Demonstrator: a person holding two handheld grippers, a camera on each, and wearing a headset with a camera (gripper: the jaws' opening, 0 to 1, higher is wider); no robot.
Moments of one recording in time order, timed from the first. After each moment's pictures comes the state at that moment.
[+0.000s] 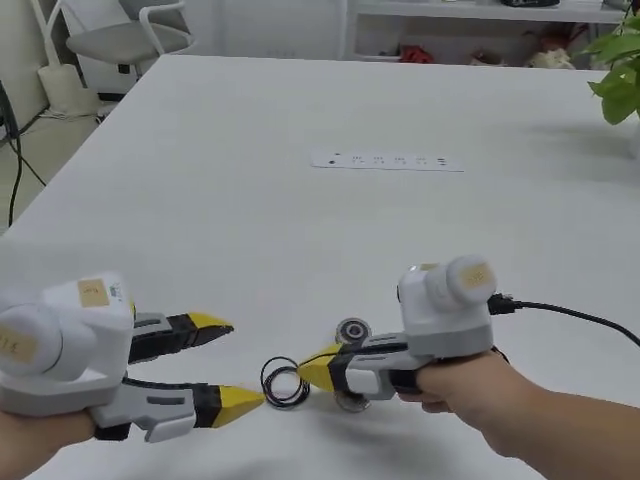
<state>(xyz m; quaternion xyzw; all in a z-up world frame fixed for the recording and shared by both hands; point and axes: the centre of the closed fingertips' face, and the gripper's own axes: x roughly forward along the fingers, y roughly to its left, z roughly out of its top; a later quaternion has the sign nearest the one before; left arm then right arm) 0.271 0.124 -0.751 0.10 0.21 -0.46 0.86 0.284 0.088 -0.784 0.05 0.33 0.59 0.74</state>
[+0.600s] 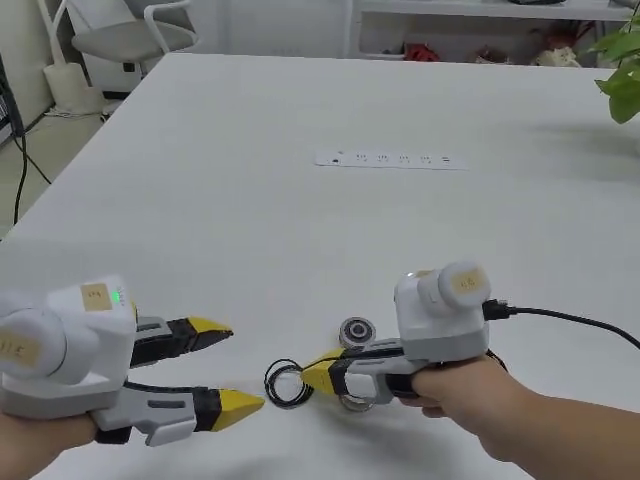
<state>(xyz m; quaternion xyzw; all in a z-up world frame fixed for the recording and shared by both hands) 0.271 0.127 -0.757 0.10 0.22 -0.45 0.86 0.288 0.085 -0.797 0.05 0.34 0.57 0.75</state>
